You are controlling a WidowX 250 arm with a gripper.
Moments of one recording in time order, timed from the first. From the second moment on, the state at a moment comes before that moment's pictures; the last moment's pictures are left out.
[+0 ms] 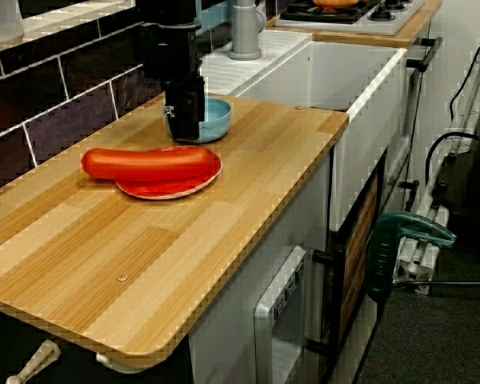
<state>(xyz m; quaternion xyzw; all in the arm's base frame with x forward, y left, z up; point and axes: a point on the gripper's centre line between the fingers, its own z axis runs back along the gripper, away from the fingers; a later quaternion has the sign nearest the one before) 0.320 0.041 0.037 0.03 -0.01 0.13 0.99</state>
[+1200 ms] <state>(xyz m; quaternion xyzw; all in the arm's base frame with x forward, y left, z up) 0.270 0.060 0.087 0.14 -0.04 0.09 0.99</state>
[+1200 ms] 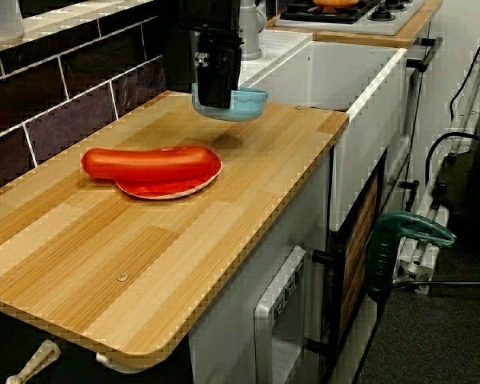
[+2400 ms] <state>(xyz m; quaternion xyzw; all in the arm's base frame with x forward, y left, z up) 0.262 0.059 0.091 0.14 -0.02 0.09 0.99</state>
